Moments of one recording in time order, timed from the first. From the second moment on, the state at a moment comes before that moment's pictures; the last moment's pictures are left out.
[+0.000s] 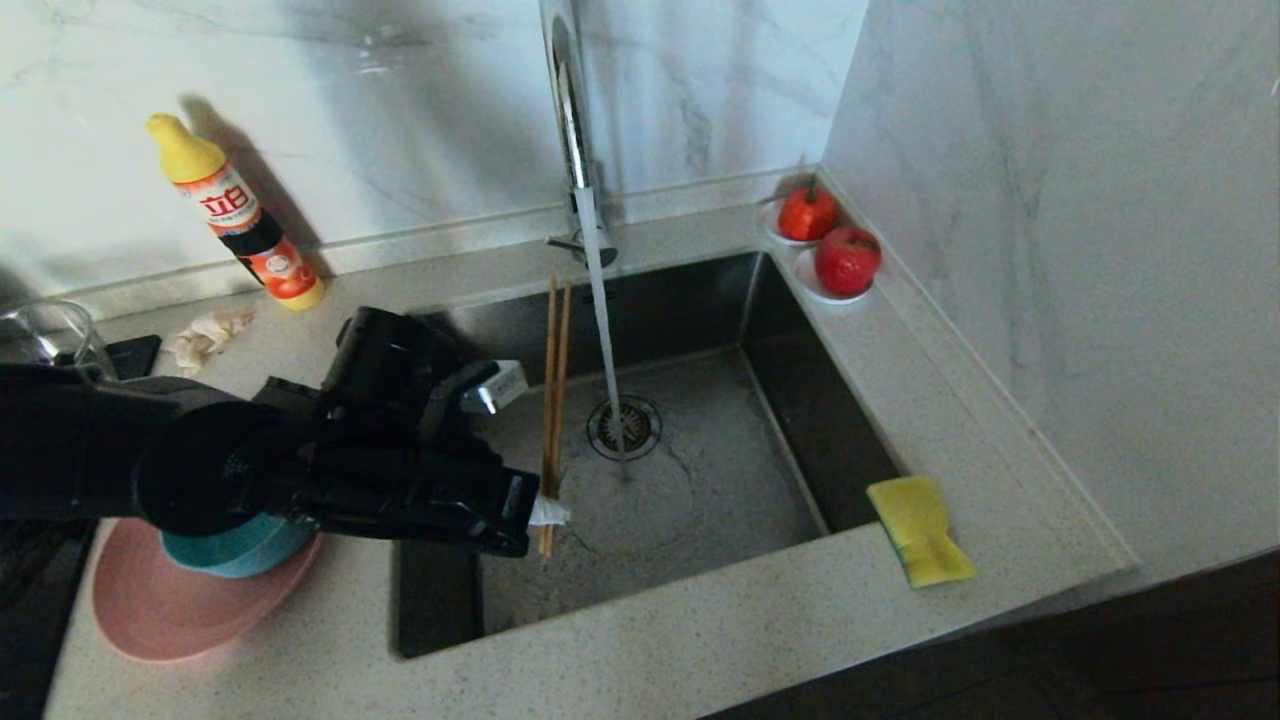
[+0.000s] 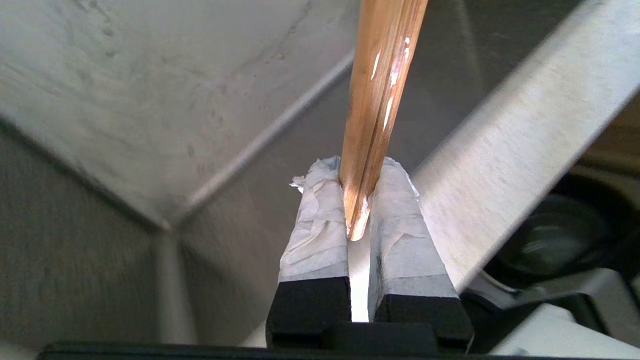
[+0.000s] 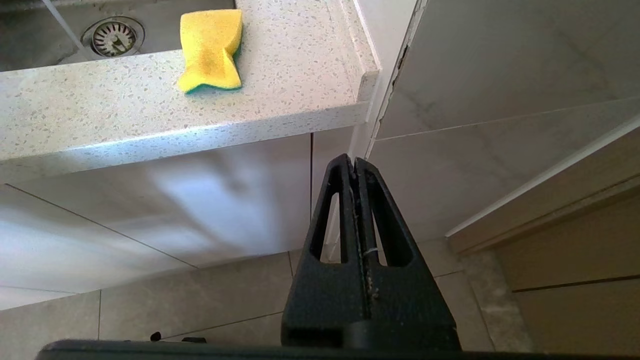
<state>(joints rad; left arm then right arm) -0.41 1.75 -1.05 0.06 -0.31 -0.06 0.00 0.00 0.00 0.00 -0.01 0.00</state>
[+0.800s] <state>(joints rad) -0.41 1.39 -0.89 0.07 0.15 -0.23 0.00 0.00 0.00 0.00 -0.01 0.00</state>
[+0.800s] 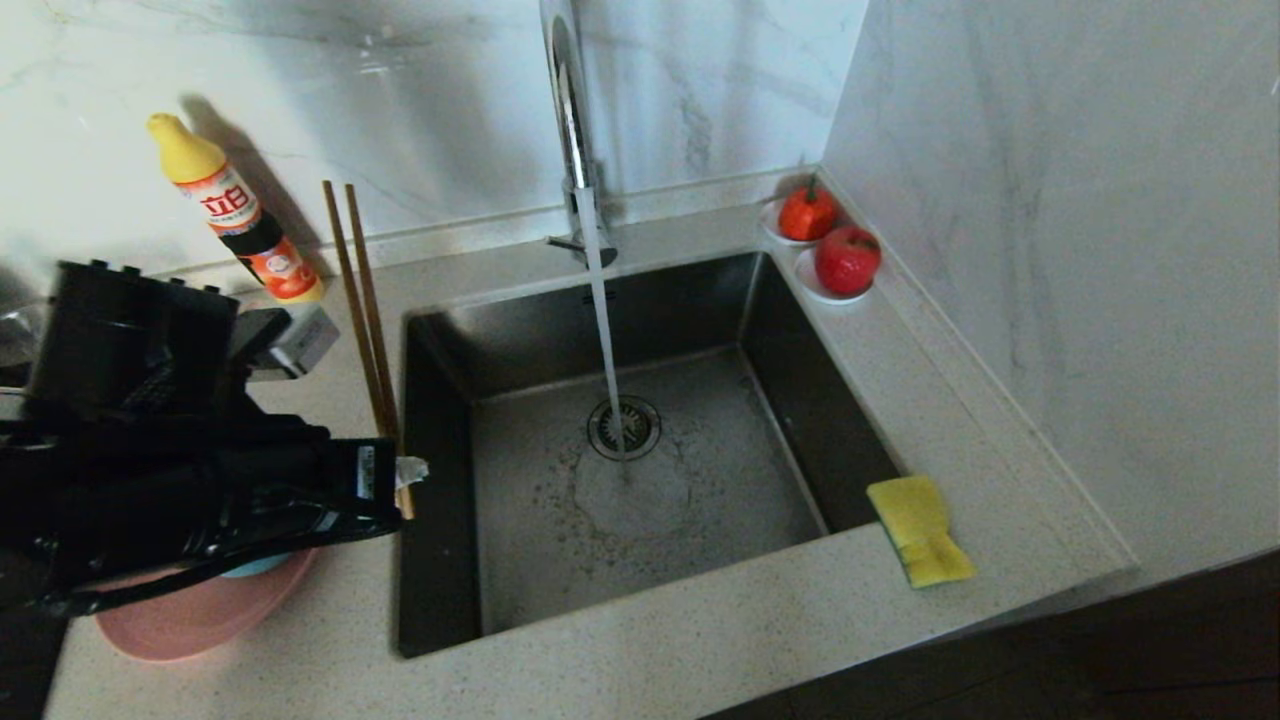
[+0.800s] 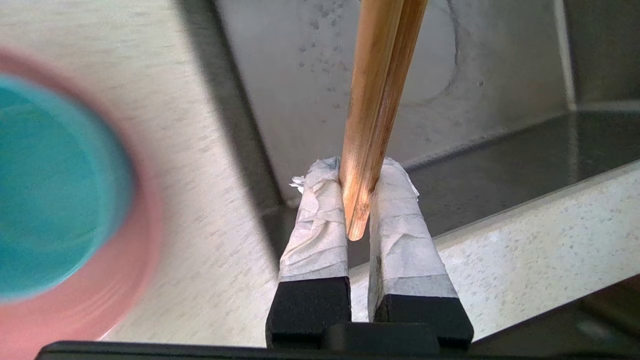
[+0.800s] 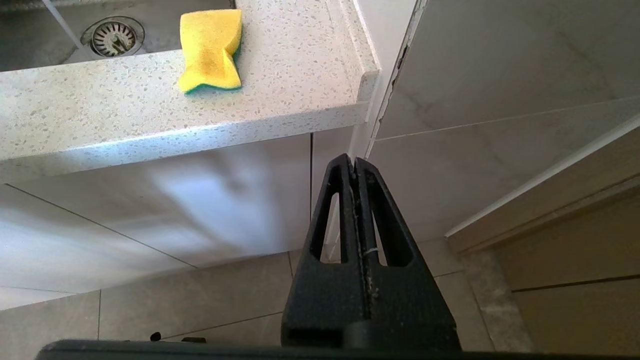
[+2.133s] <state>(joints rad) -0.39 1.24 -0.93 -0.14 0.55 -0.23 0.00 0.00 0.00 0.00 -0.01 0.00</state>
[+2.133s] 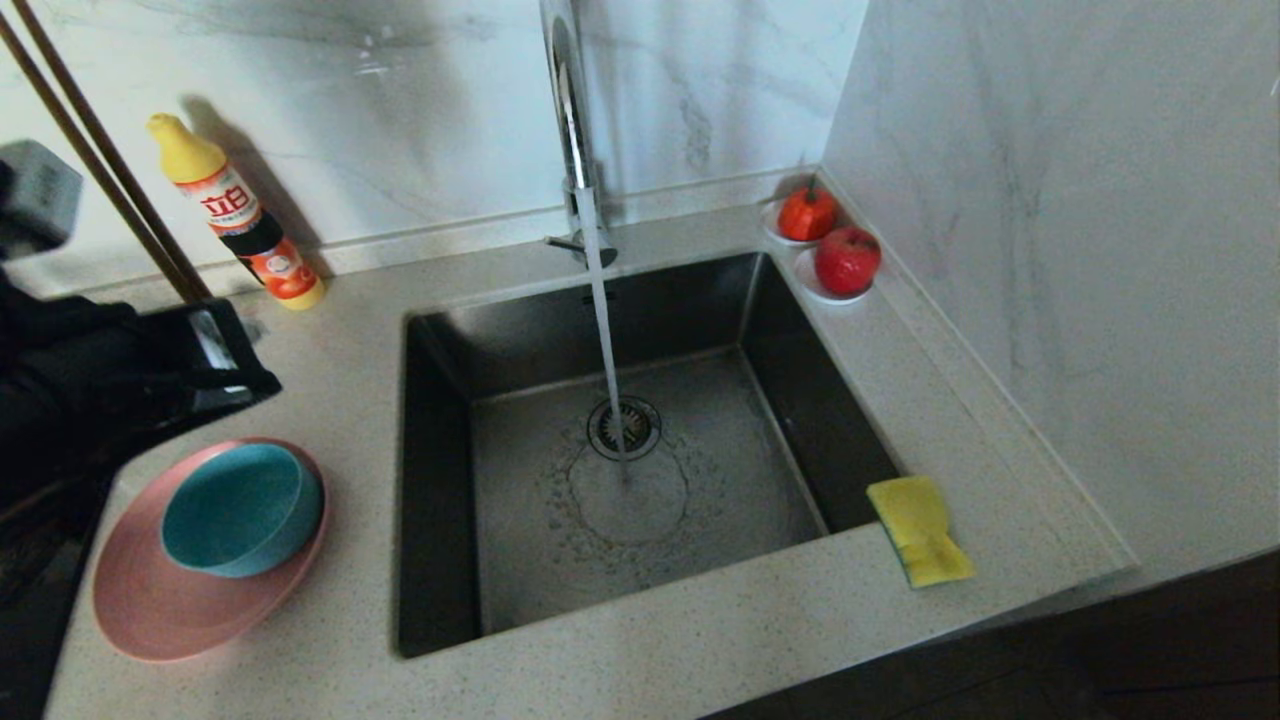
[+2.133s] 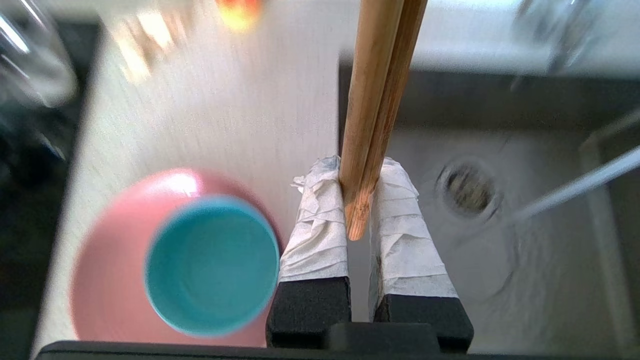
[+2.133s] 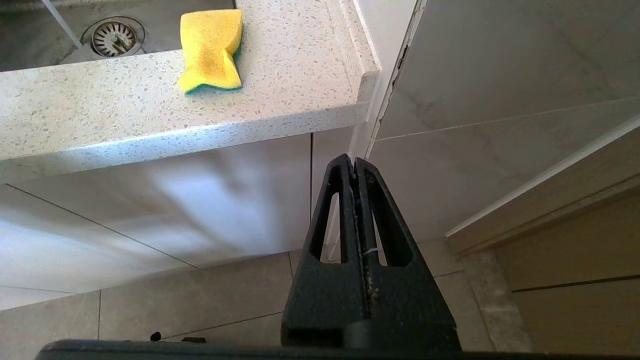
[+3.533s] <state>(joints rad) 0.34 1.53 -1.43 -0.42 0.52 -0.06 0.00 0.00 0.00 0.00 -0.01 0.00</state>
